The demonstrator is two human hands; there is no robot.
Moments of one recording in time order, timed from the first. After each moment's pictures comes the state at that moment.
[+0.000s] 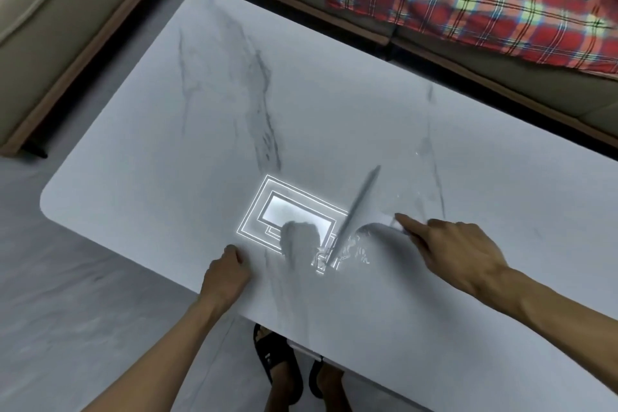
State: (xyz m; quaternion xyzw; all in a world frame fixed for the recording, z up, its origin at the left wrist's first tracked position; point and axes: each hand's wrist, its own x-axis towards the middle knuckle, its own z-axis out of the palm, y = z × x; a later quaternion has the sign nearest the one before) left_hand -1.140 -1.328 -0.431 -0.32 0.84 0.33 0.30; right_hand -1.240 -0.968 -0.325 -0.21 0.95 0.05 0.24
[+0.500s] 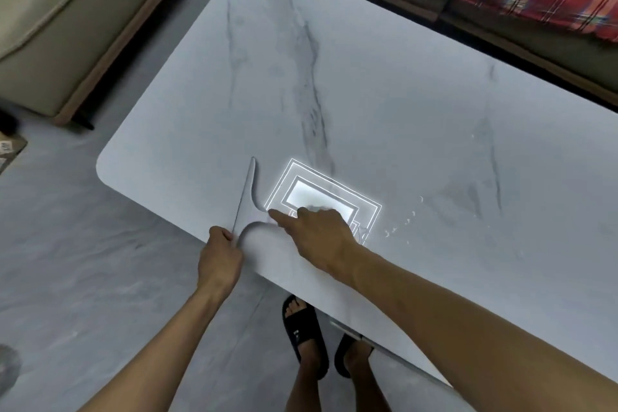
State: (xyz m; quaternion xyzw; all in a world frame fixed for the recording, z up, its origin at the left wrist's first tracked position) left_hand -1.100 -1.404 -0.419 -0.44 0.81 0.33 0.19; right_hand -1.192 -1.229 -0.390 -0.40 0.88 -0.01 0.26
